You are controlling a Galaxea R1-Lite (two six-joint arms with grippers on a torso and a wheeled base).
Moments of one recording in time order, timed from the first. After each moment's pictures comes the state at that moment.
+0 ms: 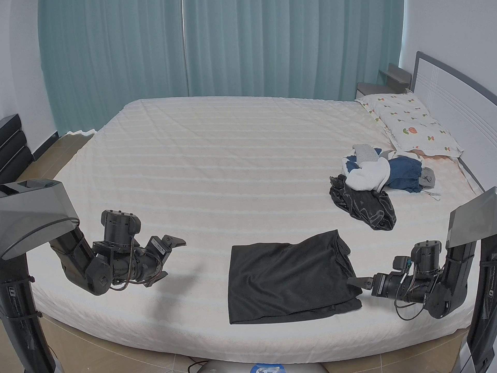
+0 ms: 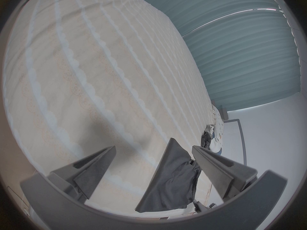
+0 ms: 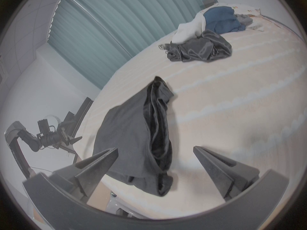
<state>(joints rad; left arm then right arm) -0.21 2.15 -0.65 -0.82 -0.22 -1.09 0.10 2.31 -0.28 -1.40 0.39 0.41</state>
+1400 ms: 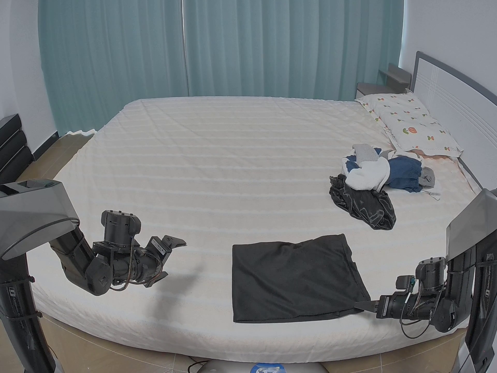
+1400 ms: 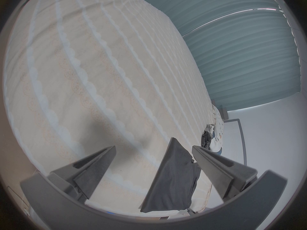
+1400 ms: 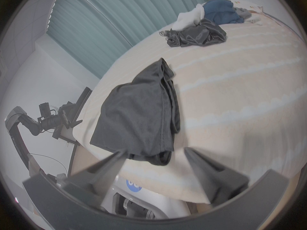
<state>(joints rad) -0.21 2.15 -0.65 -0.82 -0.22 -1.09 0.10 2.36 -0.08 -1.52 0.42 0.32</state>
